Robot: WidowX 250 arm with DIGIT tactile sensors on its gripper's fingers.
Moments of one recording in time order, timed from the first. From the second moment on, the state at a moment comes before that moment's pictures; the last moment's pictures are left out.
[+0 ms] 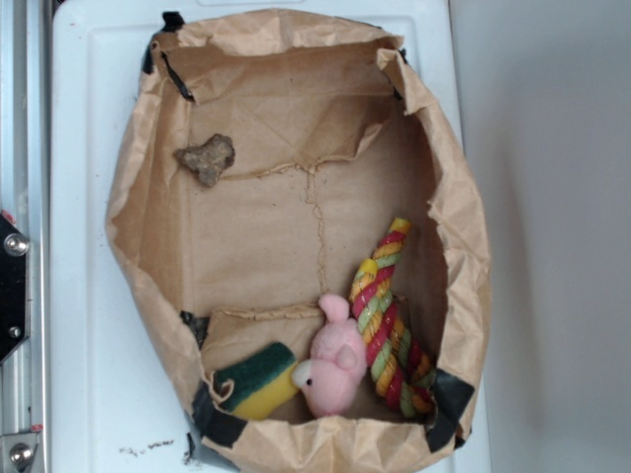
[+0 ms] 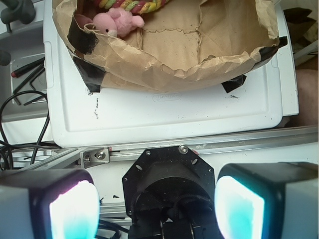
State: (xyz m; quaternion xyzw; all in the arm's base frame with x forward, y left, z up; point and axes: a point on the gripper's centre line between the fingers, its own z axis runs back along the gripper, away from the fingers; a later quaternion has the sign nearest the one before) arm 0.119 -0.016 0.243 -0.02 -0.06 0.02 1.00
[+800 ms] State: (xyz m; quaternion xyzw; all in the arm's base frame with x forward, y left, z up) arm 0.168 -0.010 0.235 -0.03 -0.06 0.07 1.00
